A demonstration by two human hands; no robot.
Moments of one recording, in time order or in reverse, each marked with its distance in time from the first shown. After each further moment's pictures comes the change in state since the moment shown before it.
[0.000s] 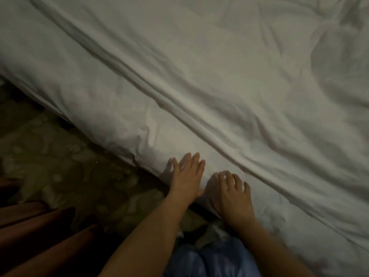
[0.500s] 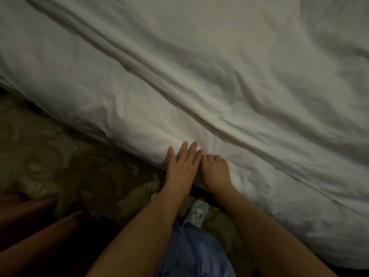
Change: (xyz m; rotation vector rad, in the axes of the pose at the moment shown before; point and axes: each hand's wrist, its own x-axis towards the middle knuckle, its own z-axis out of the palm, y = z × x) left_hand 0.006 0.064 0.049 0.084 0.042 0.009; right_hand 0.004 0.005 0.041 0.078 -0.155 0.007
